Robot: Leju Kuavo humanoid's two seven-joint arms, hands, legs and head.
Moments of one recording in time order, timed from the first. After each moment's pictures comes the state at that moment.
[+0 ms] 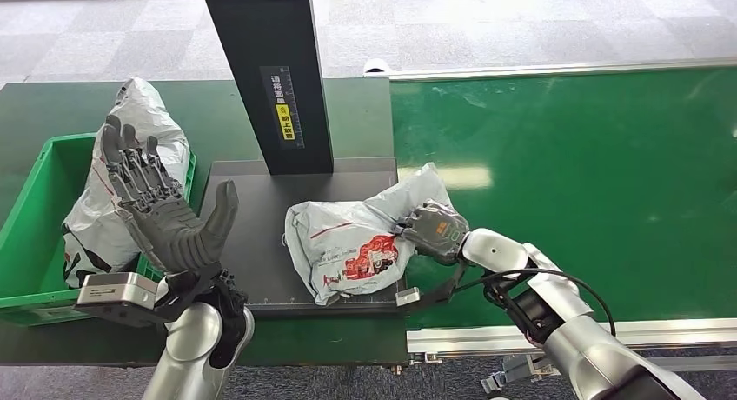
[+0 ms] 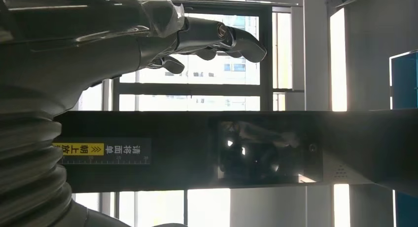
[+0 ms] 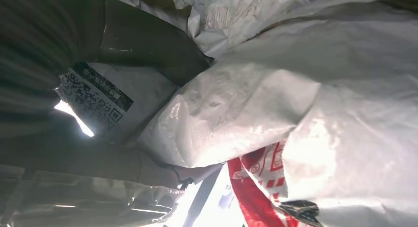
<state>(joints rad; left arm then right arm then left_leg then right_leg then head) -0.25 -0.14 -0.39 -1.59 0.01 0.58 -0.70 -0.74 -0.17 0.88 -0.65 1.26 -0.34 -0.48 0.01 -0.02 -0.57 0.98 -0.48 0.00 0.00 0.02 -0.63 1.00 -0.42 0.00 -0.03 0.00</state>
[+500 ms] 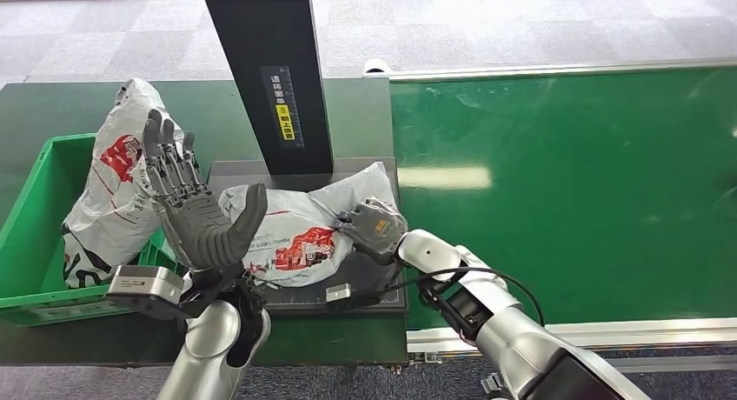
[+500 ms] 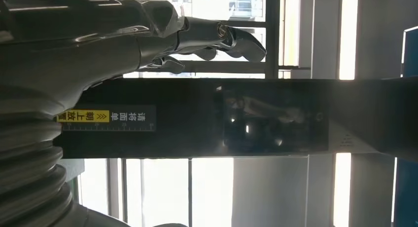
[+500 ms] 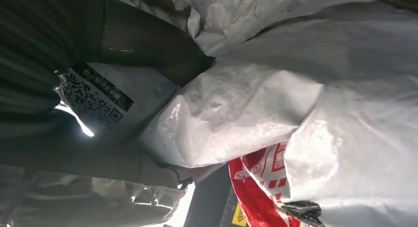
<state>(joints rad) -0.28 -0.18 -0.43 -1.53 0.01 0.53 -0.70 -0.80 0.10 0.94 -0.42 1.19 -0.42 -0.34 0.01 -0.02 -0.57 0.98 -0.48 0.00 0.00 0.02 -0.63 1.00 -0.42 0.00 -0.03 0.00</state>
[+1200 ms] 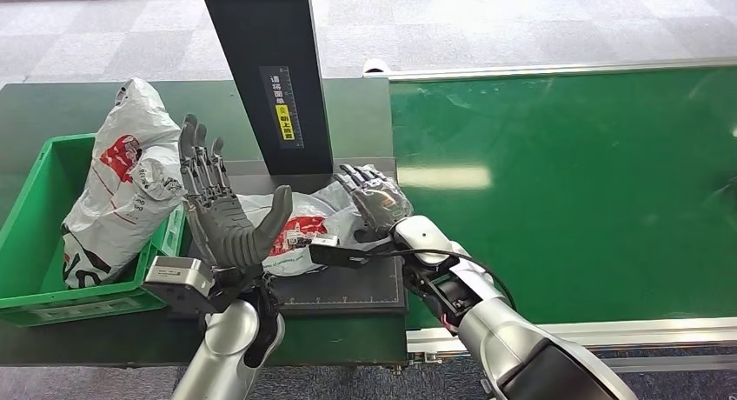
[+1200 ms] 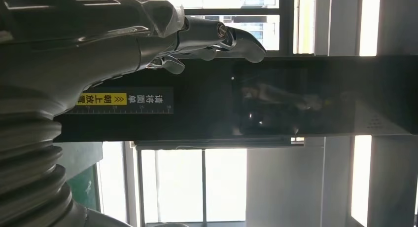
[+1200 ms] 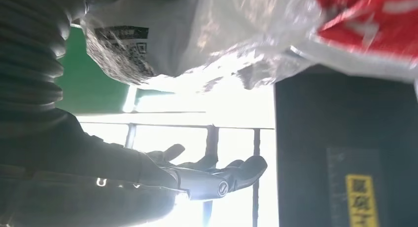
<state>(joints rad) -0.29 -0.21 -0.46 -1.45 0.00 0.55 -0.70 -0.84 0.19 0.80 -0.32 0.99 -0.36 -0.14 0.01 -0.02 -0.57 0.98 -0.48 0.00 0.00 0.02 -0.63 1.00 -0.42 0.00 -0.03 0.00</state>
